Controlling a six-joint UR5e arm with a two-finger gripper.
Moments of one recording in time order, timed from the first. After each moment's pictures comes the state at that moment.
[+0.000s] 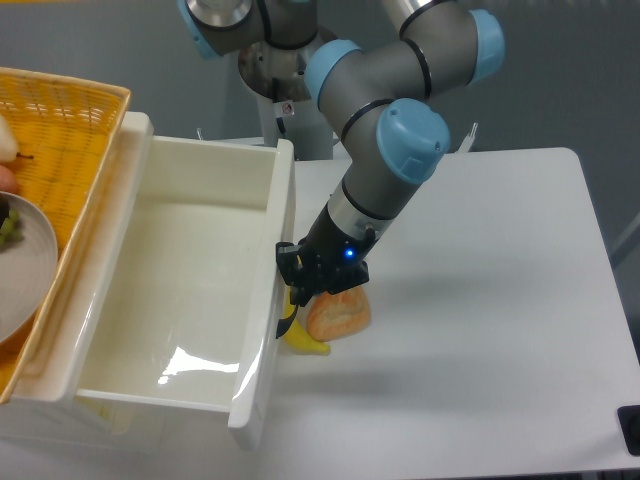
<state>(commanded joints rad) 2.50 -1.88 -1.54 -1.29 1.07 0.45</state>
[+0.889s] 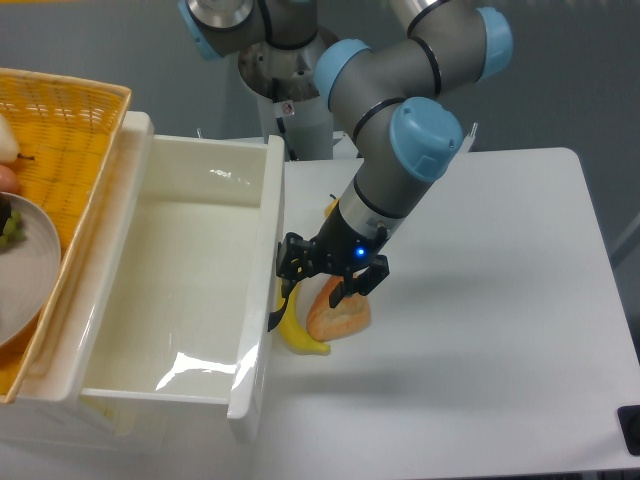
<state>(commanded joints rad) 2.53 -1.88 -1.54 -1.29 1.06 0.48</state>
